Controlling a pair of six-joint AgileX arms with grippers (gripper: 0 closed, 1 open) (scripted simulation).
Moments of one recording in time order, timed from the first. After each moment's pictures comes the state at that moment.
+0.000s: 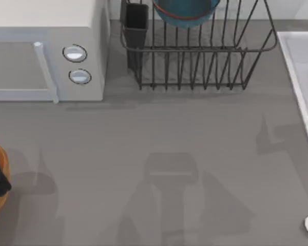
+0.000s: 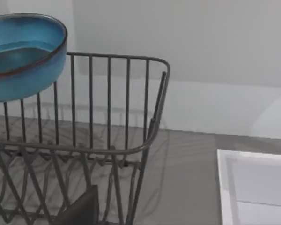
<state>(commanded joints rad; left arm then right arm) 0.00 0.00 0.00 0.00 0.00 0.00 0.23 0.77 0.34 0.32 0.09 0.01</state>
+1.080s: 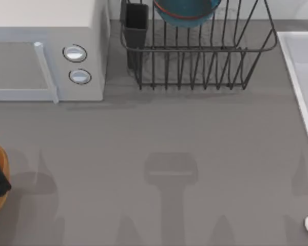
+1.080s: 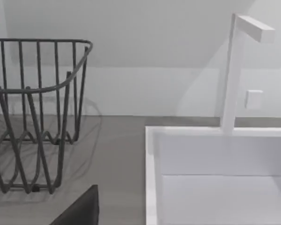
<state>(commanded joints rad) 0.00 0.00 0.00 0.00 0.00 0.00 0.00 0.01 0.01 -0.01 0.00 -0.01</state>
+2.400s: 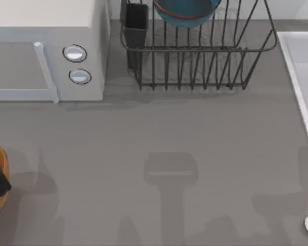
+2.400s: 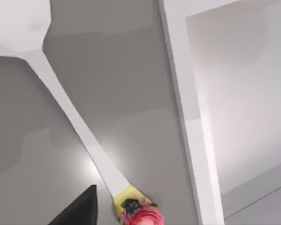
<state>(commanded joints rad) 0.00 0.00 0.00 0.00 0.00 0.00 -0.12 1.03 0.66 -0.76 -0.02 -1.45</state>
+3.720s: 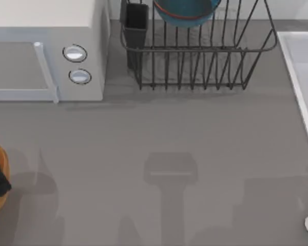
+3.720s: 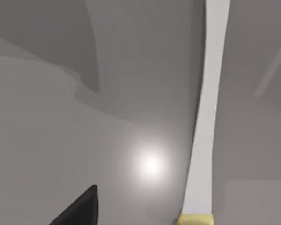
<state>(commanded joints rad) 0.00 0.00 0.00 0.00 0.00 0.00 -0.17 1.51 0.81 -0.87 0.00 -1.98</state>
